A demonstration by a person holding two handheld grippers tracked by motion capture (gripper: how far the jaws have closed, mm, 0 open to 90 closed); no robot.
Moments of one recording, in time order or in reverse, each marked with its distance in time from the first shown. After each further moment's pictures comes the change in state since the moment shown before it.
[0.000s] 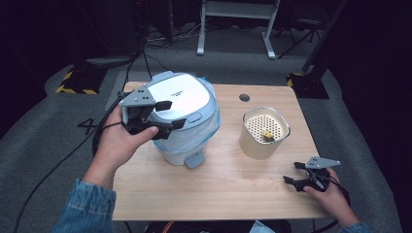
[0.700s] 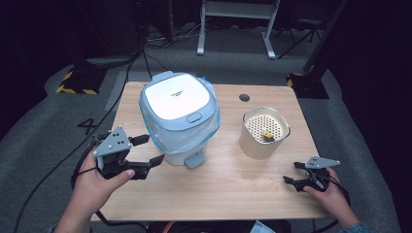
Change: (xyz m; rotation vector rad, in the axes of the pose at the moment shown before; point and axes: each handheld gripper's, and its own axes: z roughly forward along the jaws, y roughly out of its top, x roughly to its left) left arm -0.027 -0.081 -0.038 0.038 0.056 -0.037; right arm 0.000 0.000 0.000 -0.001 0.006 -0.005
